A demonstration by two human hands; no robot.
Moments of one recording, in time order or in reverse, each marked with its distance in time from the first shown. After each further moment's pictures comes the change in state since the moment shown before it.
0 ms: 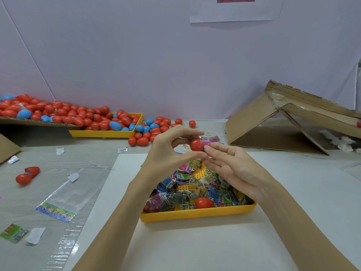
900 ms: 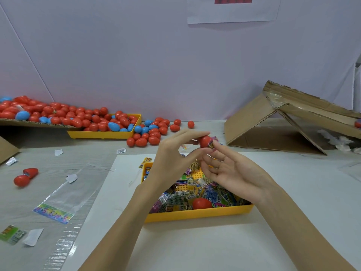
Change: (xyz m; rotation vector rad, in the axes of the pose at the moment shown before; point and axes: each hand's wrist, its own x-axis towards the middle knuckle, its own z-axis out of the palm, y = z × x) left_hand -0.001 0.008 0.022 0.205 0.096 0.126; right_hand -0.007 -0.001 -0.002 0.435 -0.049 0.216
